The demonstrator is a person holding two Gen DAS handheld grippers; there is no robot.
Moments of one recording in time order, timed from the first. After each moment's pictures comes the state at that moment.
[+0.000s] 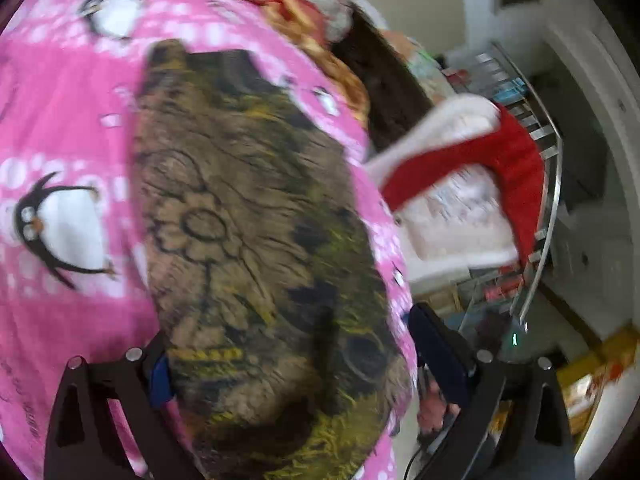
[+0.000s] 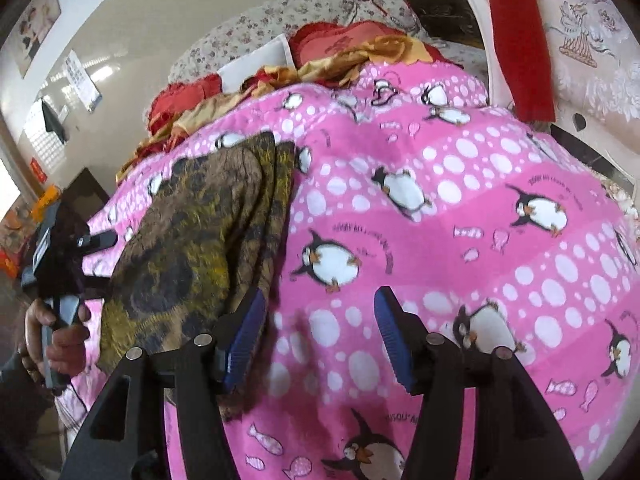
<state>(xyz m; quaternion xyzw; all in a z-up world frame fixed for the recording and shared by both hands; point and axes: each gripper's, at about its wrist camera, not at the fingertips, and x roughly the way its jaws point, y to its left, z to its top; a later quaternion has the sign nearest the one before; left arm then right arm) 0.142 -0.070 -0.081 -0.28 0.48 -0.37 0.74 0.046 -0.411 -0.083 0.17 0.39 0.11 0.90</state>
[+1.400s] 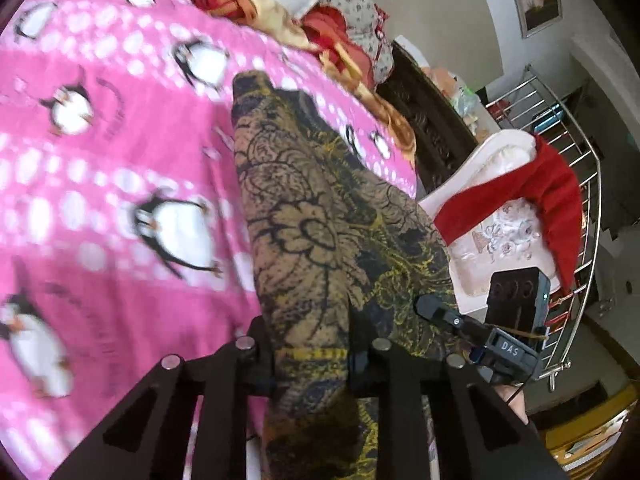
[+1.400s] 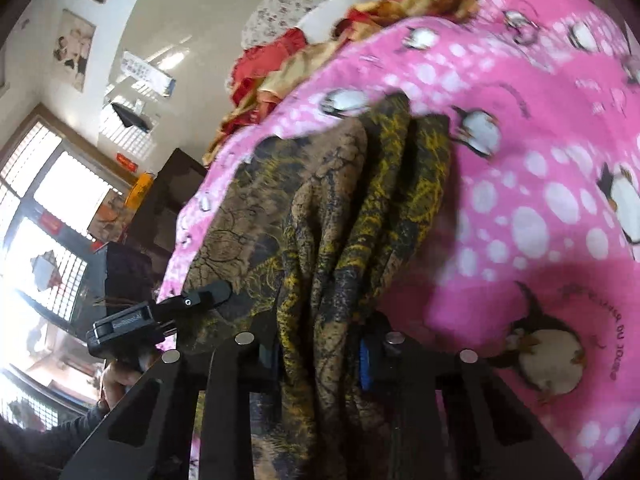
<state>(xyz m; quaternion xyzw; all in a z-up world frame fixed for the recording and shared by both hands) 0.117 -0.021 -0.073 -0.28 0.45 -0.24 0.81 0.139 -0.328 -0.092 0.25 0.44 0.32 0.80</state>
